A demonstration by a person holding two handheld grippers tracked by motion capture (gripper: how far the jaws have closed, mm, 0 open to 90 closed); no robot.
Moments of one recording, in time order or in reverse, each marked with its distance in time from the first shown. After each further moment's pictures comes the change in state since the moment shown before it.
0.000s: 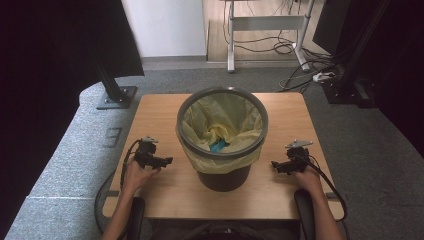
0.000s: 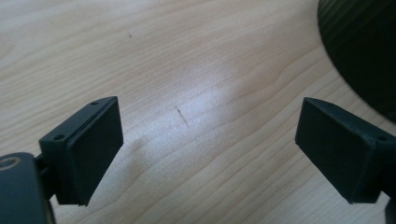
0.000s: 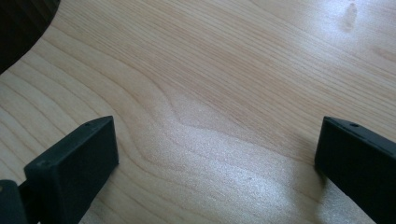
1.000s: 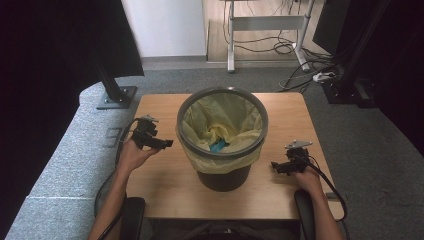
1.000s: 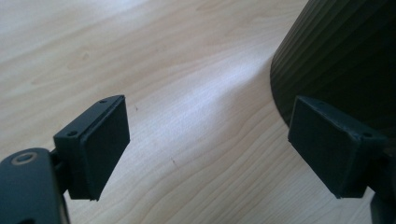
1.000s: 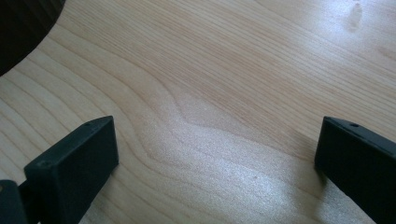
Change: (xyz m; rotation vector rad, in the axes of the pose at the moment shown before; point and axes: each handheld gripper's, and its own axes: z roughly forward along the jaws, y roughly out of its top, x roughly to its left) left arm -0.011 0.074 -0.051 0.018 -0.022 0.079; right arm 0.002 0.000 -0.001 0.001 0.006 -0.011
